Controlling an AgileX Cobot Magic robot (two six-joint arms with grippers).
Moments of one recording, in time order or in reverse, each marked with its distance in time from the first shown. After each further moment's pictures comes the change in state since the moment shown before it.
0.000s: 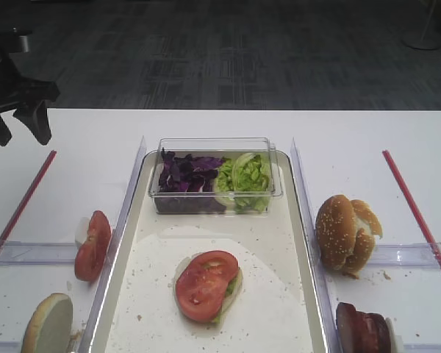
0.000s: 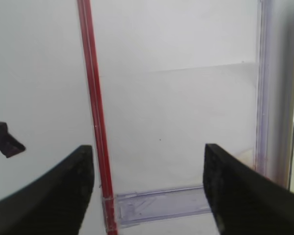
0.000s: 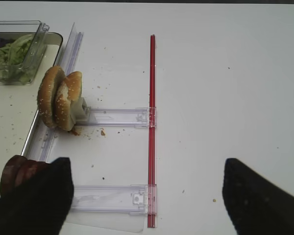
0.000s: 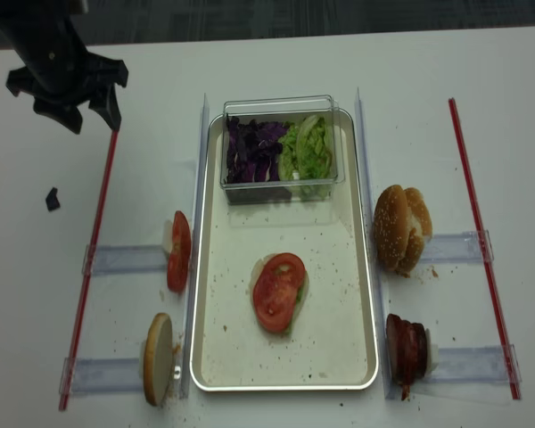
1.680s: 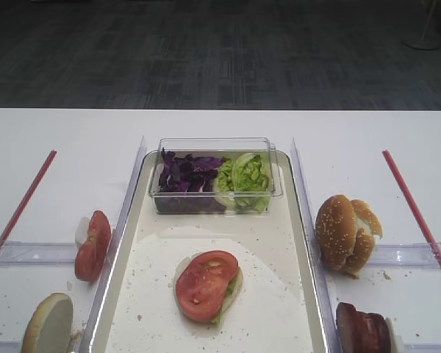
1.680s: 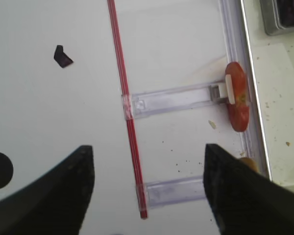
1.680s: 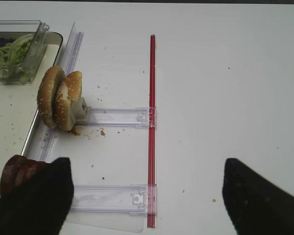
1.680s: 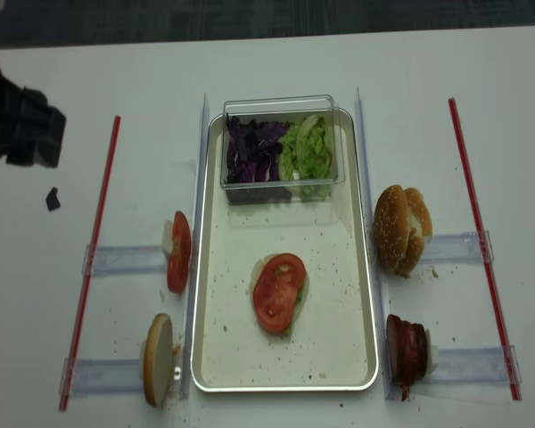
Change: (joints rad) left arm -0.048 -0.735 0.457 0.117 0.017 -0.005; right arm 0.000 0.000 0.000 0.000 0.000 -0.002
